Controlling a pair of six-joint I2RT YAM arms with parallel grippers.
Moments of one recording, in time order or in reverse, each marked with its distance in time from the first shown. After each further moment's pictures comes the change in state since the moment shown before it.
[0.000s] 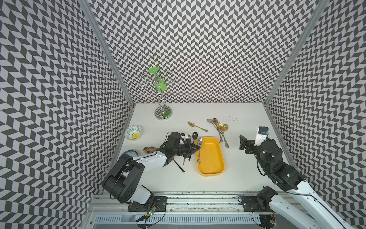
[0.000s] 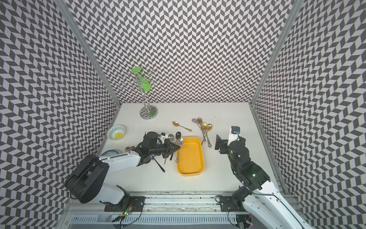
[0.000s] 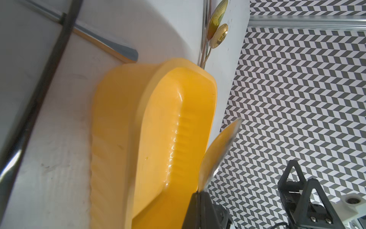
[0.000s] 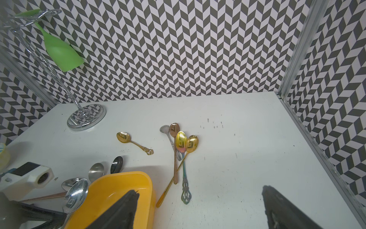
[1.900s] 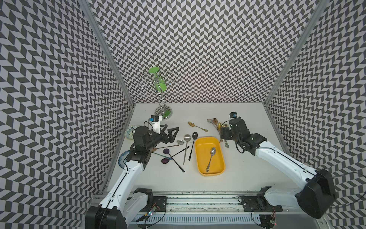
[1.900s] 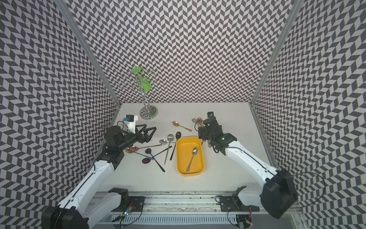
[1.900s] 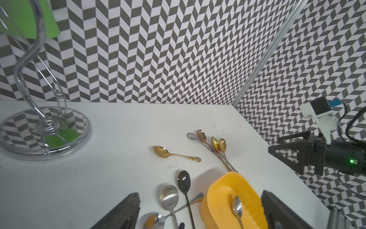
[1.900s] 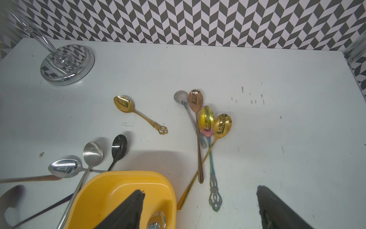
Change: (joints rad) left arm 0.454 -0.519 0.042 -0.279 -0.070 1.077; right arm -0.004 0.747 0.373 0.002 -0.151 0.068
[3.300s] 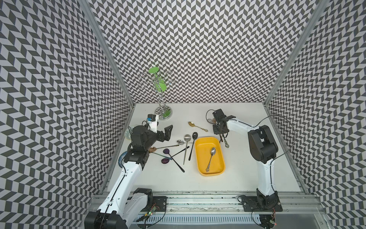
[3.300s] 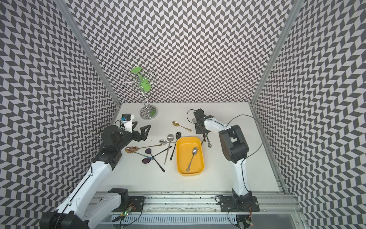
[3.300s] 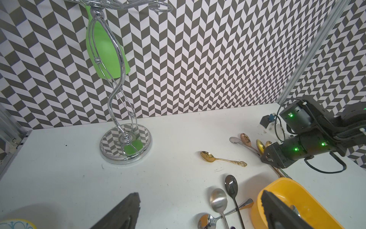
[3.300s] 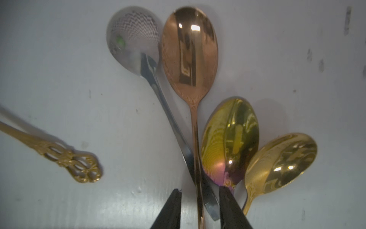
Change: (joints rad) left arm 0.021 -0.025 0.031 -0.070 -0.198 0.185; right arm -0.129 0.758 0.489 -0.192 -0.141 -0.042
